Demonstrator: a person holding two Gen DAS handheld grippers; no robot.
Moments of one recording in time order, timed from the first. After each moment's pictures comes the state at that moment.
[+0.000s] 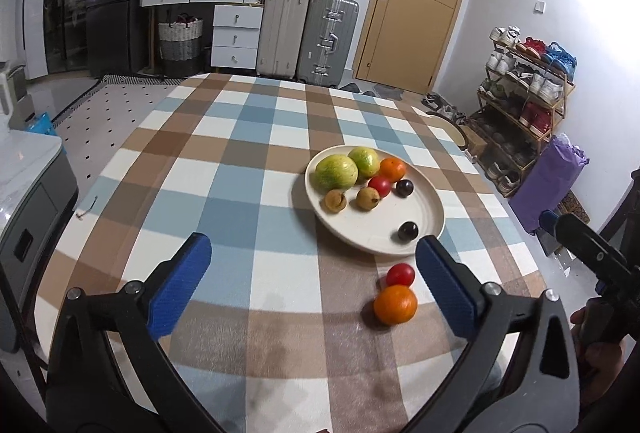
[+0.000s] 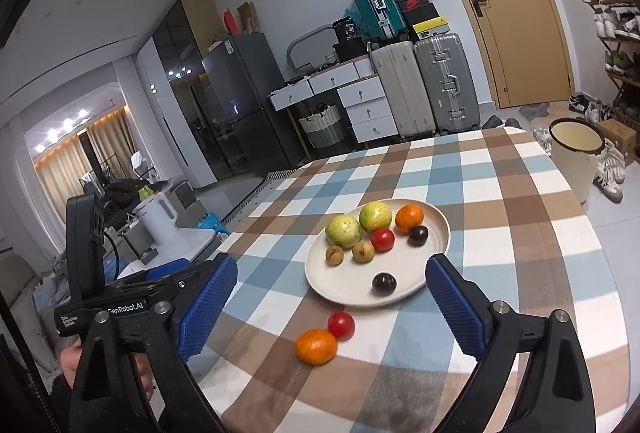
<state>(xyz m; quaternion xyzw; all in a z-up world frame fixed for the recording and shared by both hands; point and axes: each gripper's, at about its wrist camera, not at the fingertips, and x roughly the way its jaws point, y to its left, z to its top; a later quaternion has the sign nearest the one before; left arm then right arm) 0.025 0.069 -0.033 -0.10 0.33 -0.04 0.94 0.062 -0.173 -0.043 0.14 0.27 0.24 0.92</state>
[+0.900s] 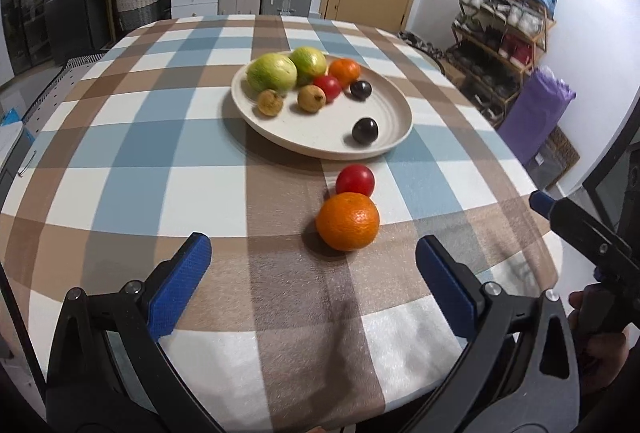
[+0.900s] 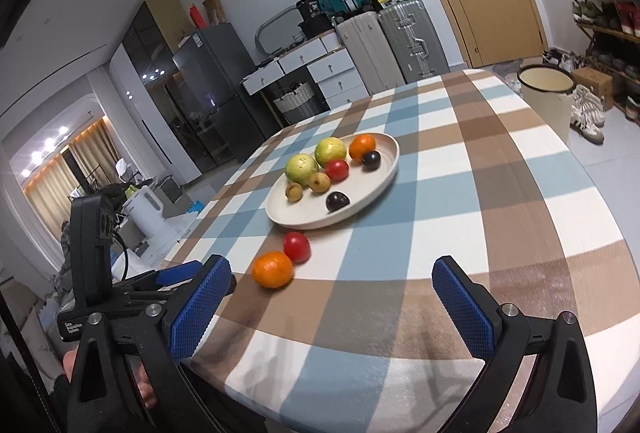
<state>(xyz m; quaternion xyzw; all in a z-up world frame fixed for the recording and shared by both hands) 0.033 -0.009 -0.107 -0.04 0.42 -0.10 0.90 0.028 -0.212 -0.109 0.18 0.32 0.21 0.91</state>
